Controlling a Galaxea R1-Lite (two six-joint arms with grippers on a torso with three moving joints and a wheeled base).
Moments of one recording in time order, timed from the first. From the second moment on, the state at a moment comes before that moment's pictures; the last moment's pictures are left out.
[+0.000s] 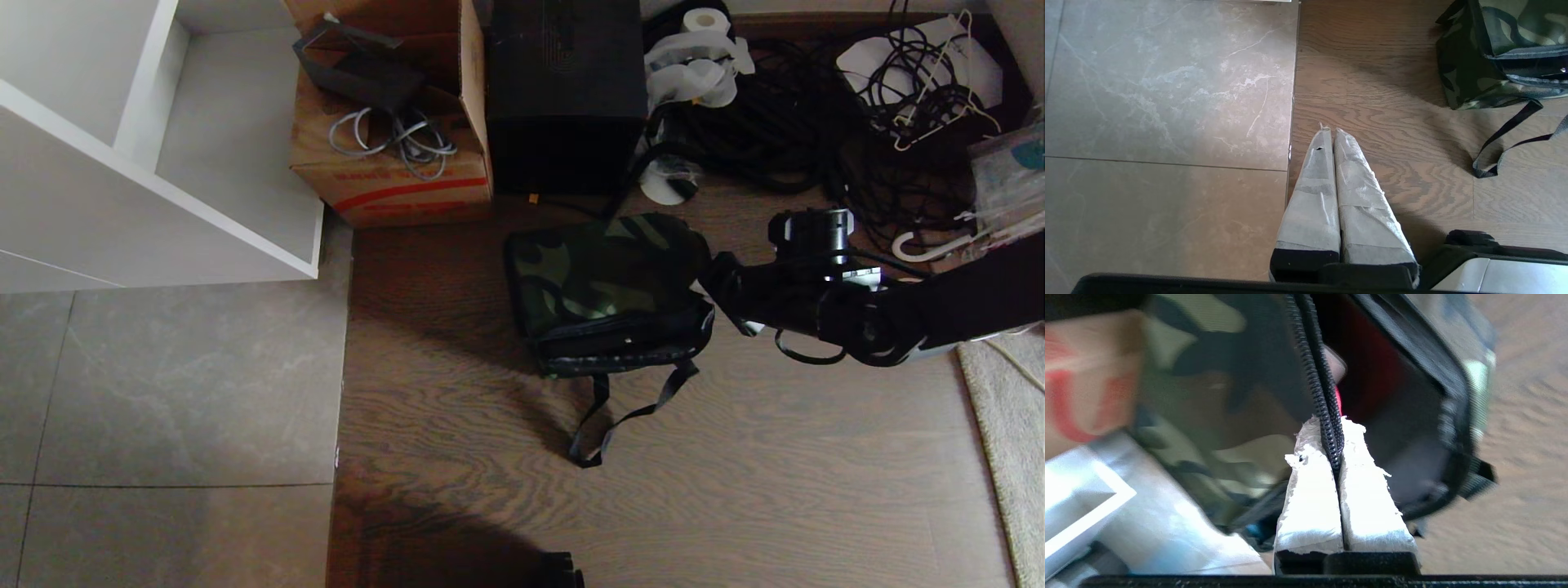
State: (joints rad) left arm 0.00 0.00 0.00 -0.02 0.02 -0.04; right arm 0.22 2.03 -1.20 -0.51 0.03 0.86
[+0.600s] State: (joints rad) left arm 0.00 0.00 0.00 -0.02 0.02 -0.04; right arm 0.23 2.01 -1.38 -0.51 0.02 0.96
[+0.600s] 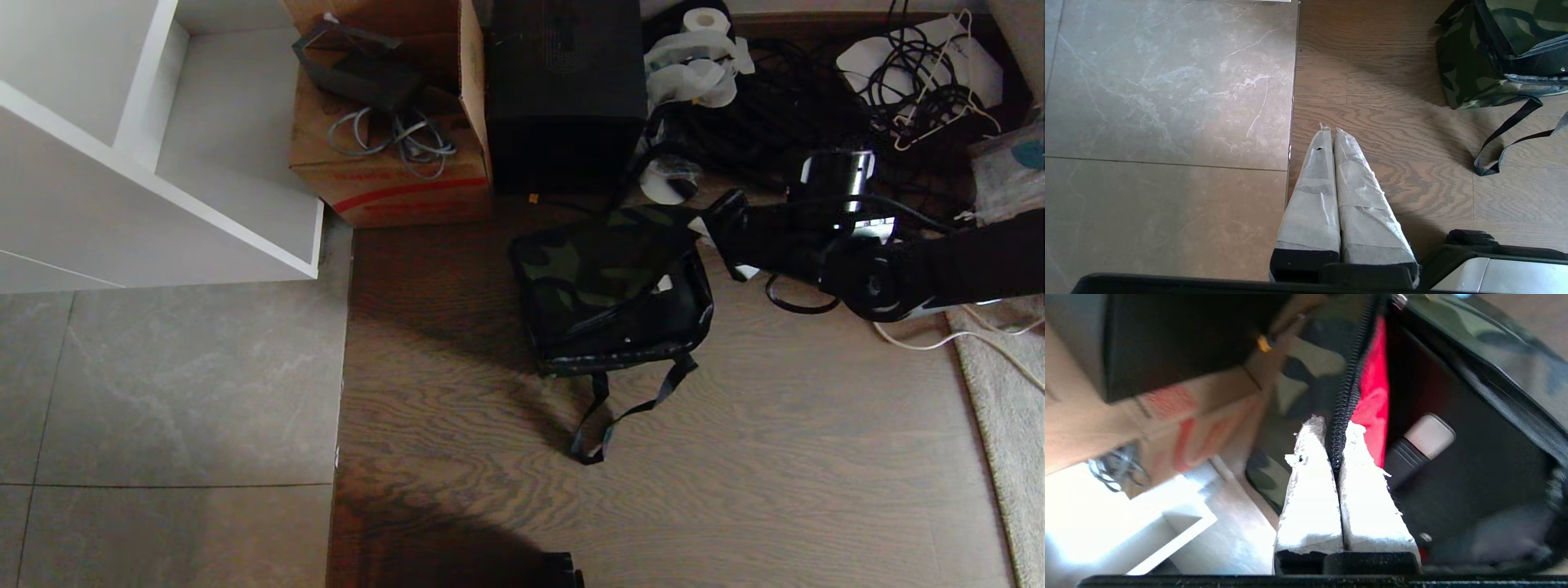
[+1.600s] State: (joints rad) left arm 0.00 0.00 0.00 -0.02 0.02 -0.04; right arm 0.24 2.07 -1.59 -0.50 -0.04 0.93
